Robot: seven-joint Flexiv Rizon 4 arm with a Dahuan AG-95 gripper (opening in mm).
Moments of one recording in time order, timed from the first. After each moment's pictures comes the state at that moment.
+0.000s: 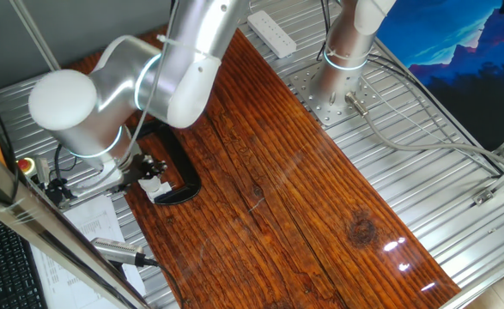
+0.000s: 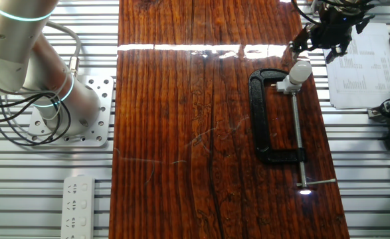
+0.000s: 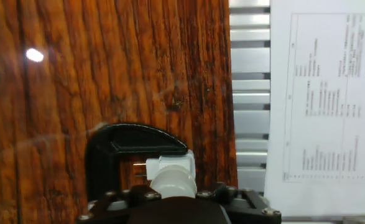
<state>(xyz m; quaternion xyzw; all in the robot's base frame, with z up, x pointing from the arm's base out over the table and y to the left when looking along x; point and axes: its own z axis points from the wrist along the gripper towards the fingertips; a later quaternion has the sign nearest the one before) 0.661 0.091 0.122 0.68 -0.73 0.02 0.07</state>
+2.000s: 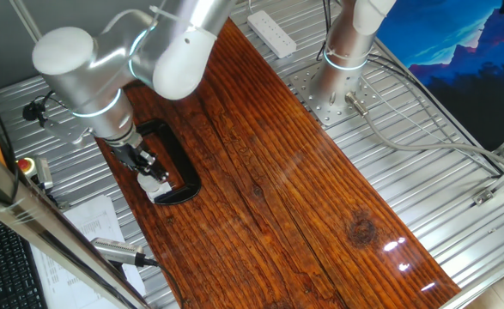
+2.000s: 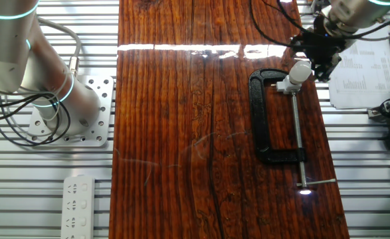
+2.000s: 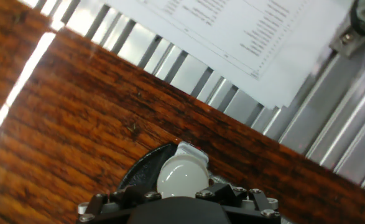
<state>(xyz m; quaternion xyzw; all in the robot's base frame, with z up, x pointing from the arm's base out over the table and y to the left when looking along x) 0.643 0.078 0.112 0.25 -0.97 -0.03 0.04</state>
